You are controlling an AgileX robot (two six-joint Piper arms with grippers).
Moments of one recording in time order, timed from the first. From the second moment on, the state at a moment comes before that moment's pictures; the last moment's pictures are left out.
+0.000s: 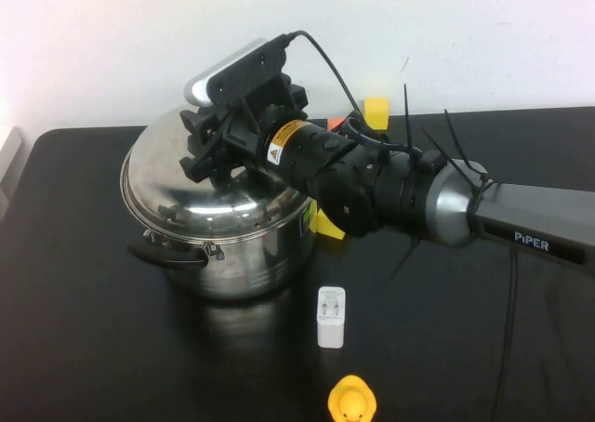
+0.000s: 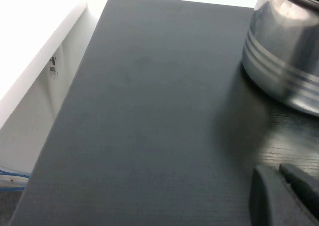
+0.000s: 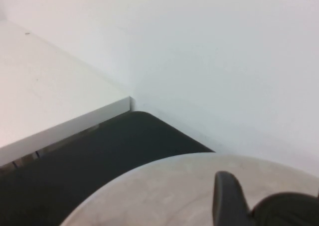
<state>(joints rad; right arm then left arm) 0.75 2.16 -1.67 -0.01 -0.25 -0.06 0.05 -0.01 0.01 -0.13 0.37 -0.02</state>
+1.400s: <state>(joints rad) 0.75 2.22 -1.73 0.04 -0.21 -0.11 0.05 -0.01 0.01 -0.13 0.37 -0.02</state>
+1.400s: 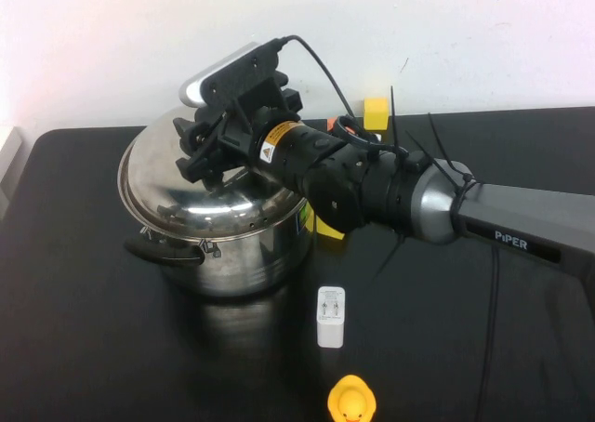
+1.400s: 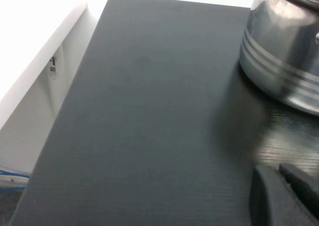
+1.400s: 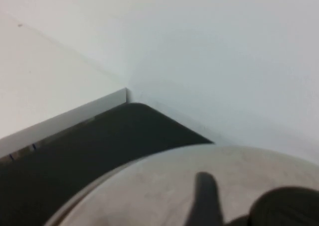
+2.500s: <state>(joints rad) 0.75 0.82 -0.69 -0.02 0.11 -0.26 0.05 -0.01 0.01 -0.13 0.37 -0.02</state>
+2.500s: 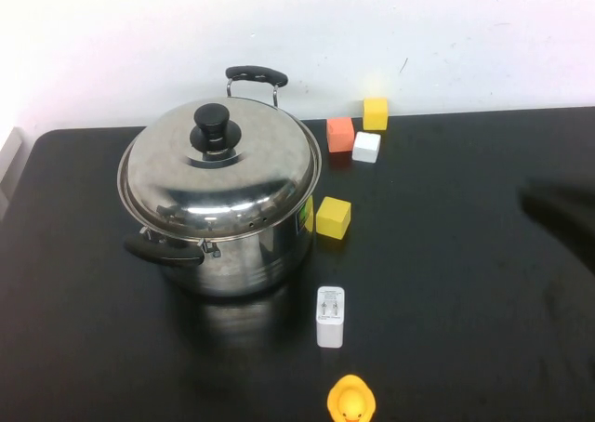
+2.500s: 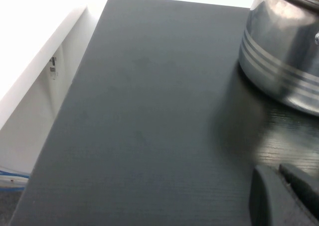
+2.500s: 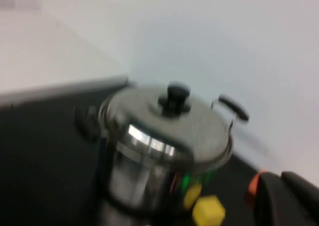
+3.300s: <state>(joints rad) 0.49 0.45 -0.13 0.09 -0.08 -0.23 0.05 -0.01 0.01 -0.13 0.37 -0.02</state>
